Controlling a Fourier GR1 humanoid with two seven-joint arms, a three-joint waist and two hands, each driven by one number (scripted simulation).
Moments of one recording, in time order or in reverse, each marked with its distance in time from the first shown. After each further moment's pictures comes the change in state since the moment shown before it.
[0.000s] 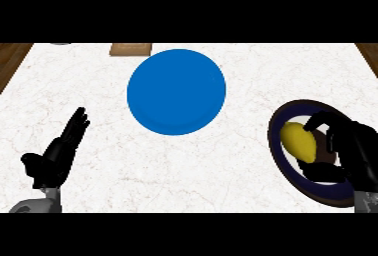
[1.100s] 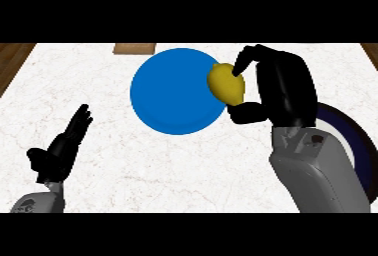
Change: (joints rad) left arm -0.042 -0.019 0.026 0.049 -0.033 -0.028 -0.017; right arm -0.574 0.323 0.078 0.182 0.166 0.103 0.186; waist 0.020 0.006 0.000
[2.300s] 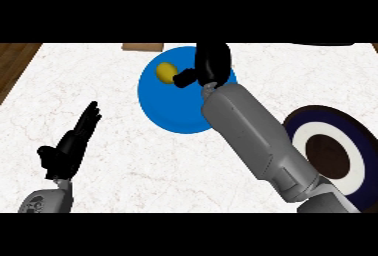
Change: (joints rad) left arm -0.017 -0.034 -0.022 -0.021 -0.033 -0.007 0.013; right arm -0.459 0.128 0.117 0.981 -0.352 -0.669 -0.032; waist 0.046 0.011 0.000
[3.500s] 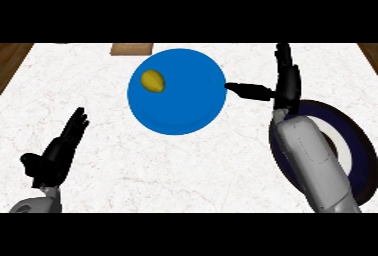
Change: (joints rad) left arm 0.048 0.020 0.055 -0.003 0.018 -0.017 -0.015; right arm 0.463 -0.145 -0.289 -0.336 -0.561 0.003 -0.648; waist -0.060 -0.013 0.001
